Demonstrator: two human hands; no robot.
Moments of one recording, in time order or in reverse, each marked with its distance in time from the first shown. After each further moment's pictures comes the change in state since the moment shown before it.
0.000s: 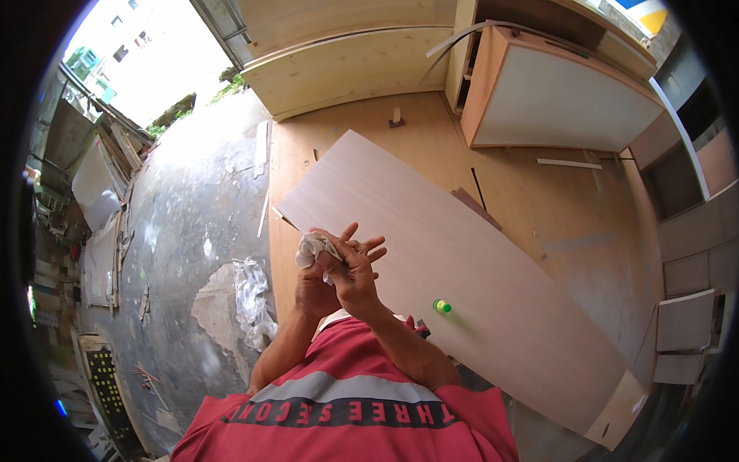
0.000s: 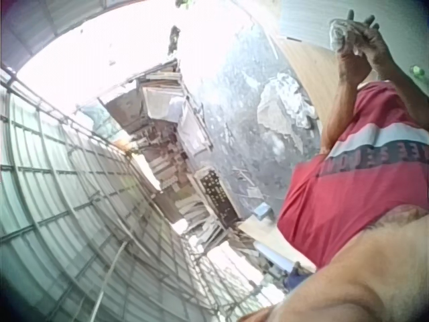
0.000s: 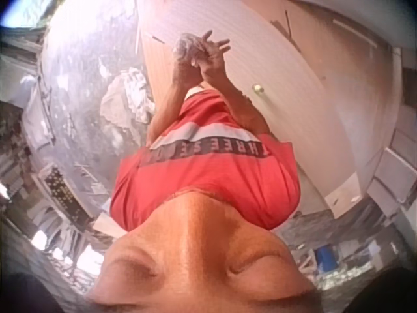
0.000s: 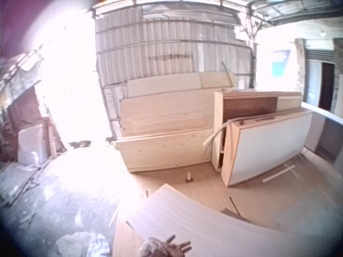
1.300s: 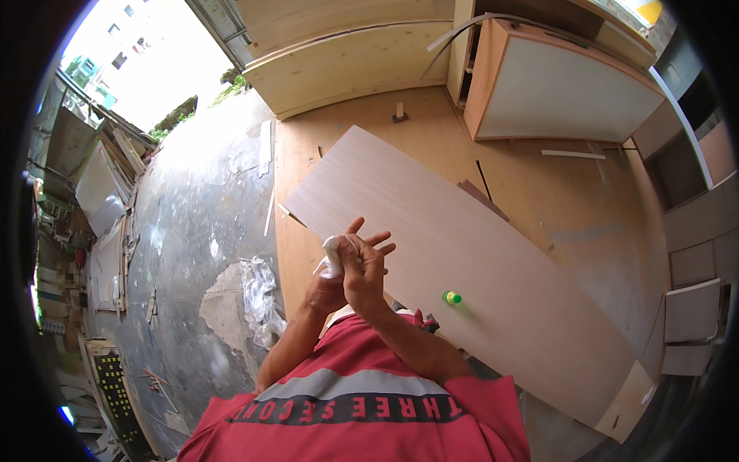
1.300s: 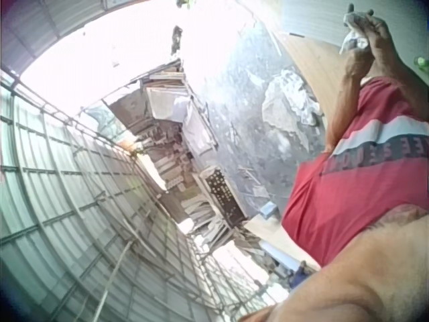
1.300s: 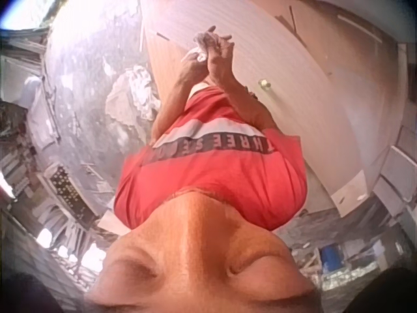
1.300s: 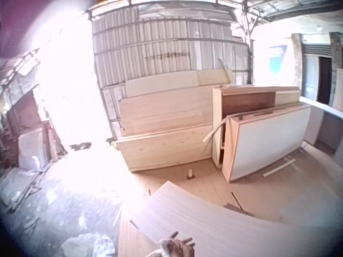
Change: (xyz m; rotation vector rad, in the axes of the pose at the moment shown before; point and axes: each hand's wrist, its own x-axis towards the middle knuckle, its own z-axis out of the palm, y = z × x) left_hand -0.022 0.040 -0.001 0.082 -0.212 -0.118; right_hand -0.013 0.006 0.014 0.101 0.195 0.052
